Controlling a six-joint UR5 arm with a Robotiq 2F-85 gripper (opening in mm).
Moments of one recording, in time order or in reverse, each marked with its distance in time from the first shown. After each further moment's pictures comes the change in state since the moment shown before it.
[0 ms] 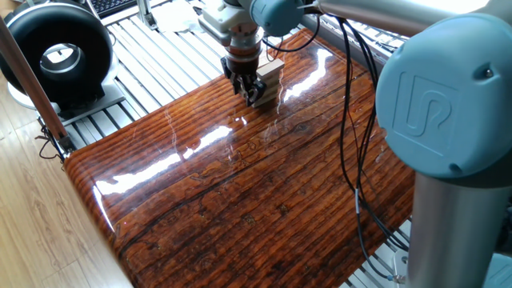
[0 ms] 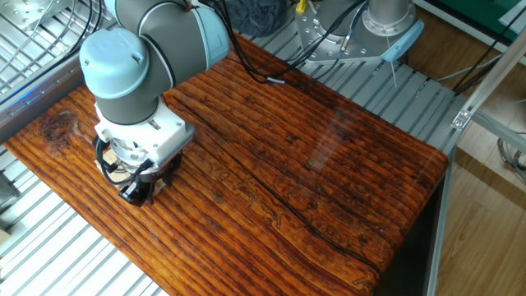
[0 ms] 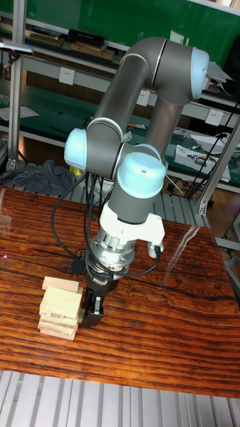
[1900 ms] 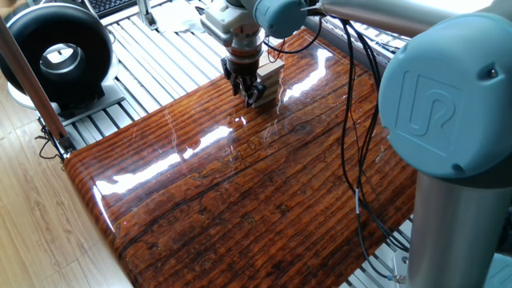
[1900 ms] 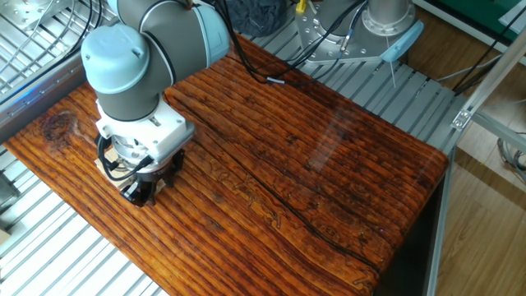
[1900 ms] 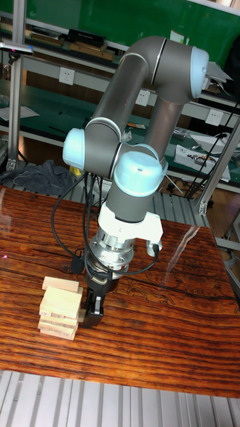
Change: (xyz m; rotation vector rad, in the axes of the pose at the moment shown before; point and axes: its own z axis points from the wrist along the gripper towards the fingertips) arm -0.004 0.001 0.002 0.010 -0.021 0.011
